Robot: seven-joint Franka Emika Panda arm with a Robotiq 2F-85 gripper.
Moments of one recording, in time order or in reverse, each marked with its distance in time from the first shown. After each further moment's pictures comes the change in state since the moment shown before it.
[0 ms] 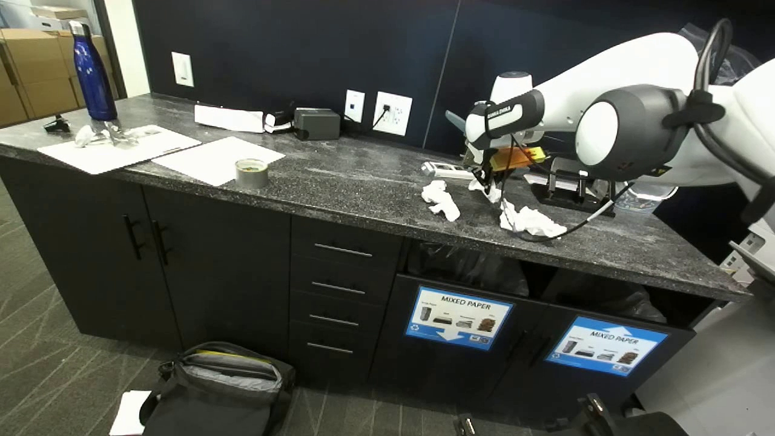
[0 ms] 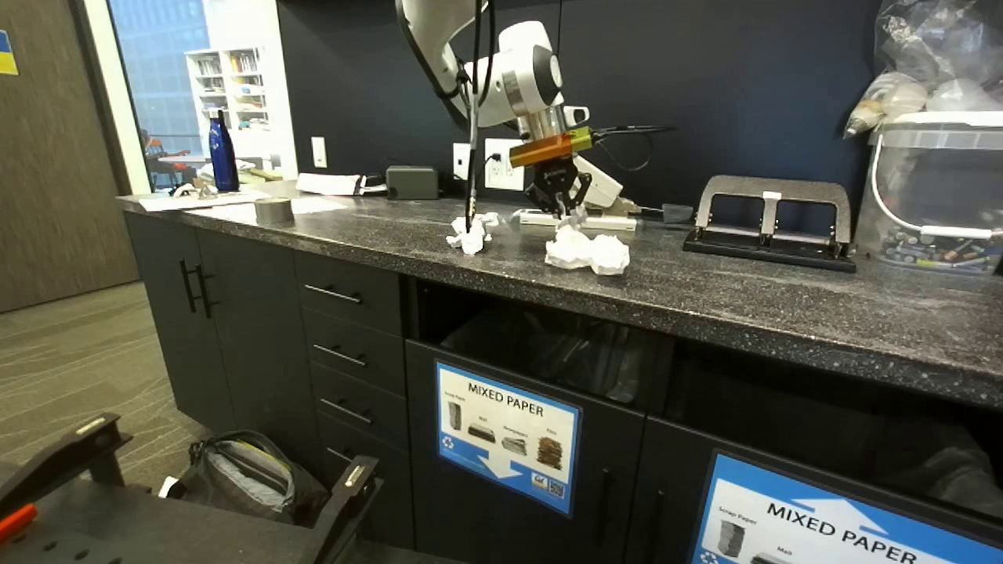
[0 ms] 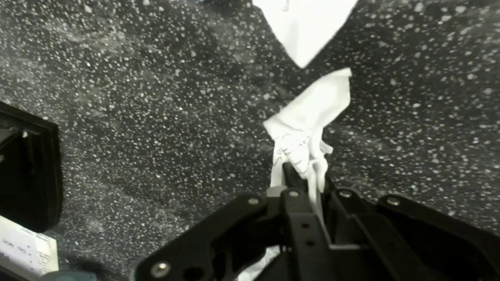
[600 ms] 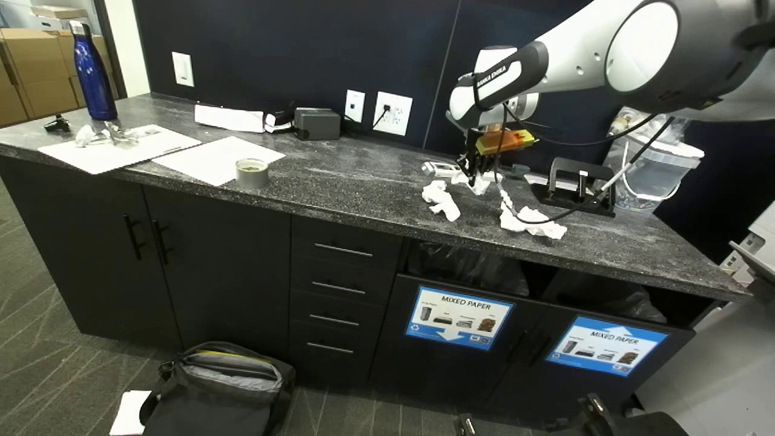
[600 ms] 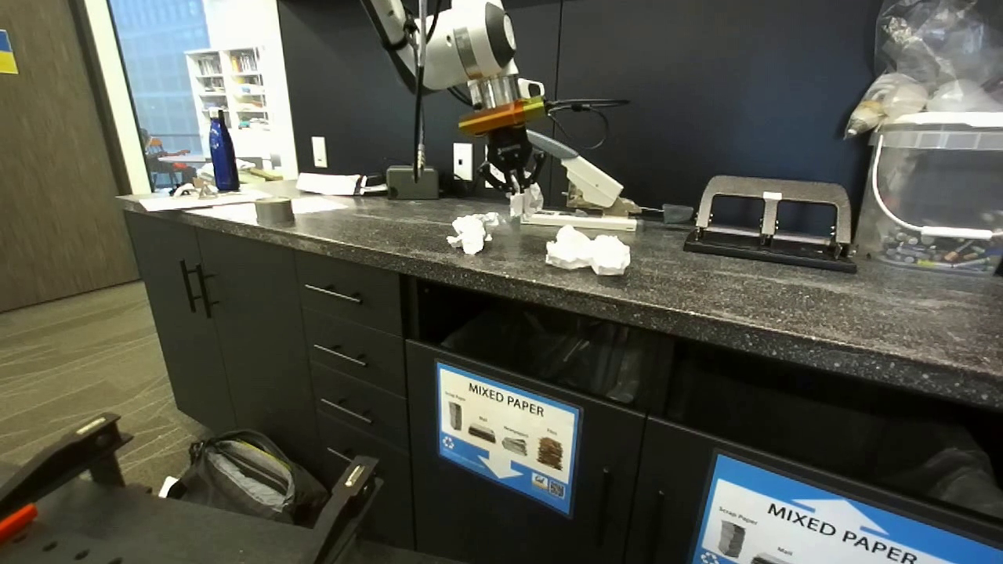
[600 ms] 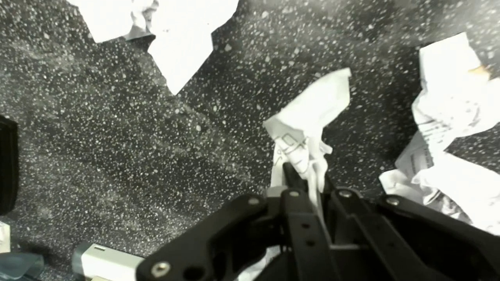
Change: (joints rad) arm 0.103 -0.261 0.019 -0.341 -0.019 0.002 0.027
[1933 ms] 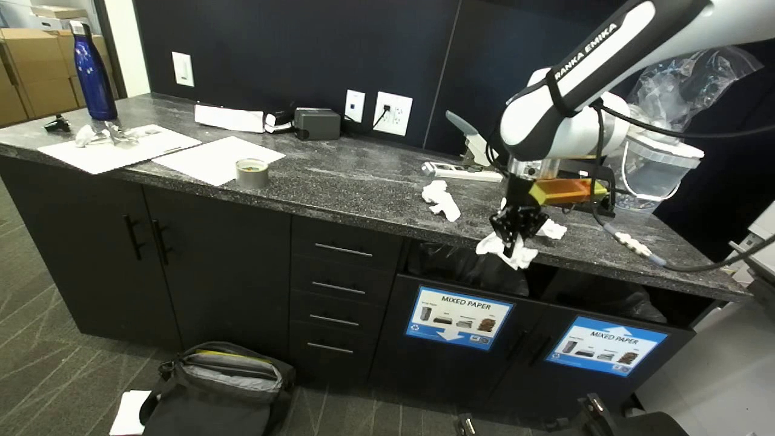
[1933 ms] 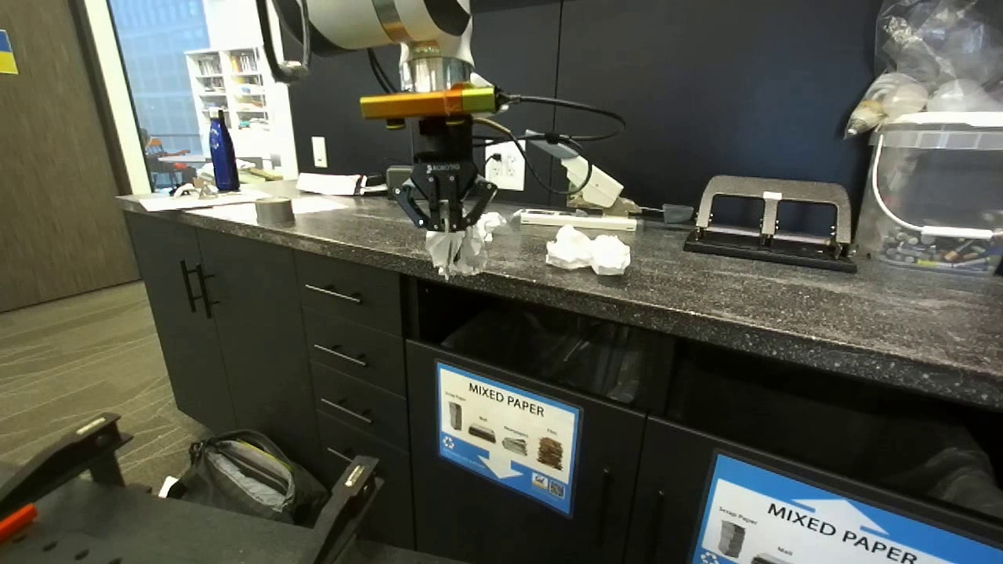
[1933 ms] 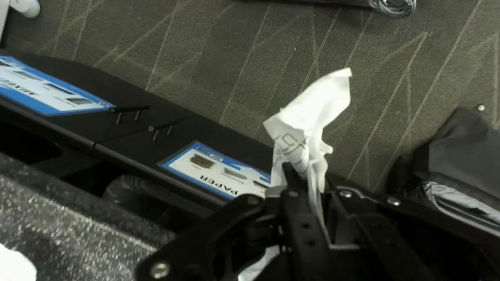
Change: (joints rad) arm -0.025 -0.641 0.048 -1.053 0.039 0.150 -0.027
